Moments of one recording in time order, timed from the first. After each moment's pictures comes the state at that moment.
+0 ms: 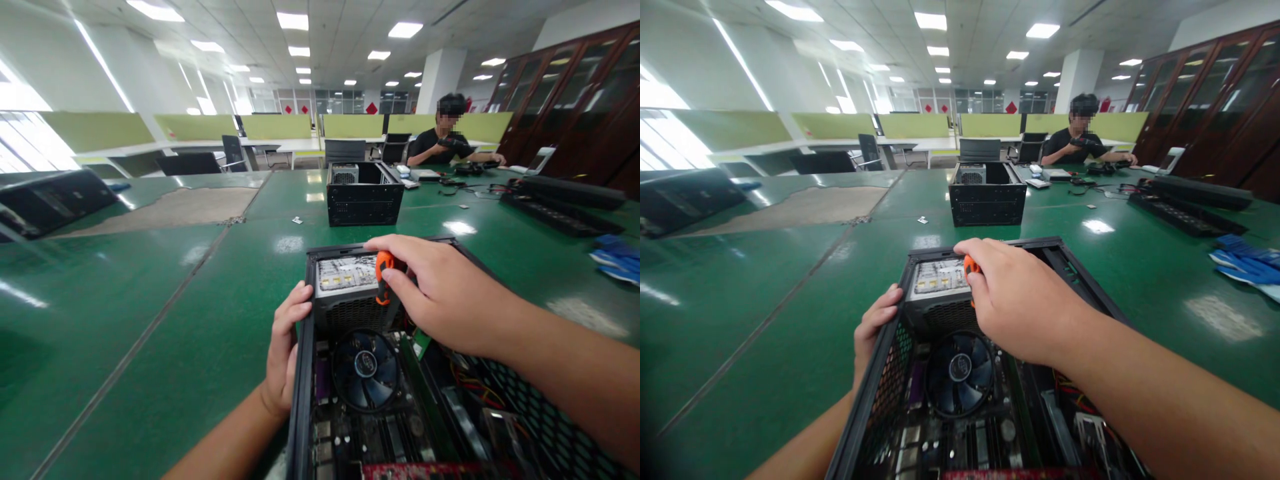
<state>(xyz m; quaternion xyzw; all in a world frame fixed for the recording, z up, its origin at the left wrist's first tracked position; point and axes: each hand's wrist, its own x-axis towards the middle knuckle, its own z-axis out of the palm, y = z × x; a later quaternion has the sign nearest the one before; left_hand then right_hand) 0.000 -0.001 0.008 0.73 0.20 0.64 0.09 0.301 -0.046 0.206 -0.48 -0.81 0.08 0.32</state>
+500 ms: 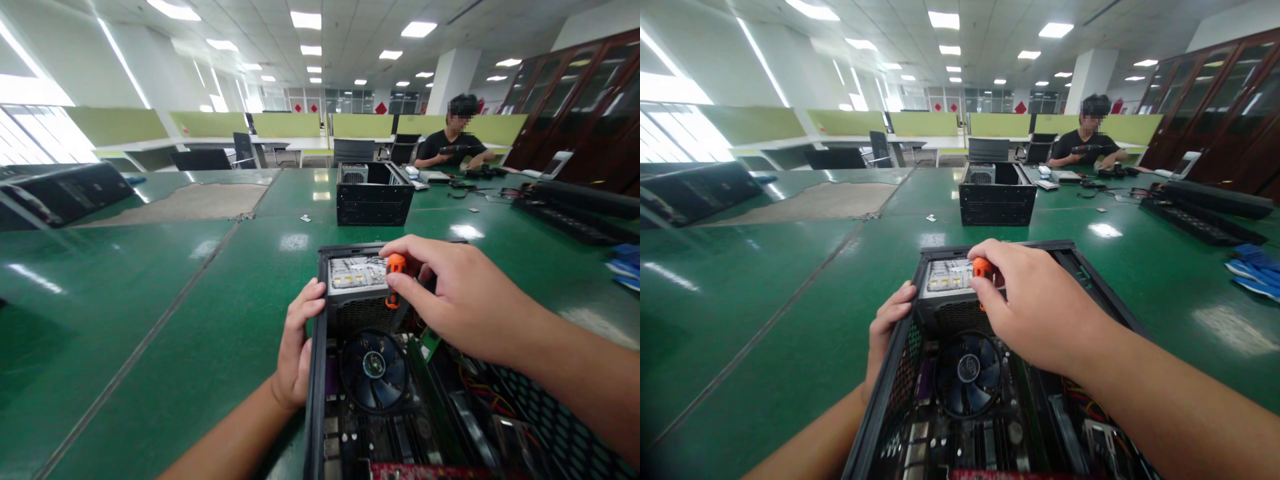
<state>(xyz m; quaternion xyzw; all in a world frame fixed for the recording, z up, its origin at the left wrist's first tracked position) 0.004 -0.004 0.008 0.74 0.19 0.64 0.08 0.296 -0.052 0.214 -0.50 -0.79 0.09 0.34</state>
